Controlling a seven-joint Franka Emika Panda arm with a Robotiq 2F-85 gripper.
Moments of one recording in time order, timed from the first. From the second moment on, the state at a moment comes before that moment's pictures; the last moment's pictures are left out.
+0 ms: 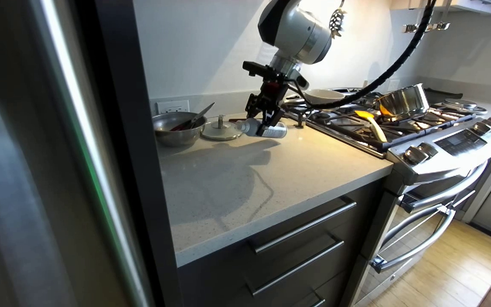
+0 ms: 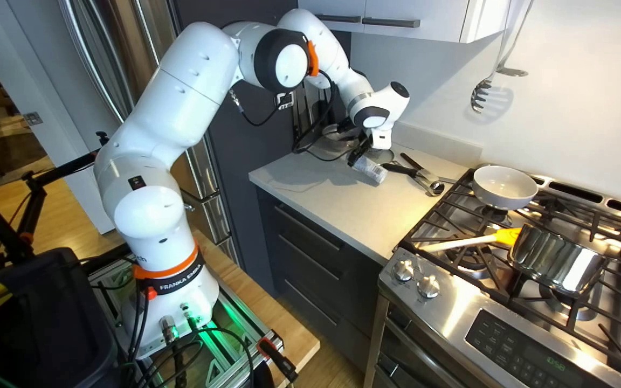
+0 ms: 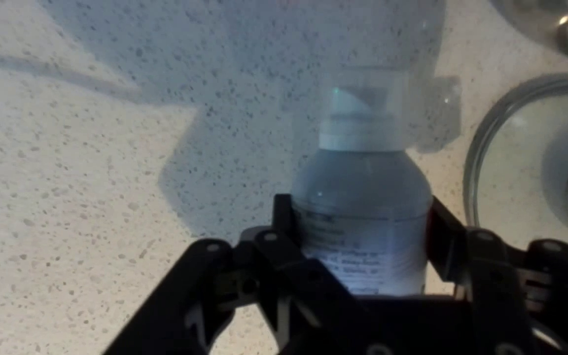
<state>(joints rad) -0.14 0.74 0.09 -1.54 0.54 2.24 0.99</state>
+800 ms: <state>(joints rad) -0.25 0.71 0.04 -1.56 0.93 1.62 0.65</state>
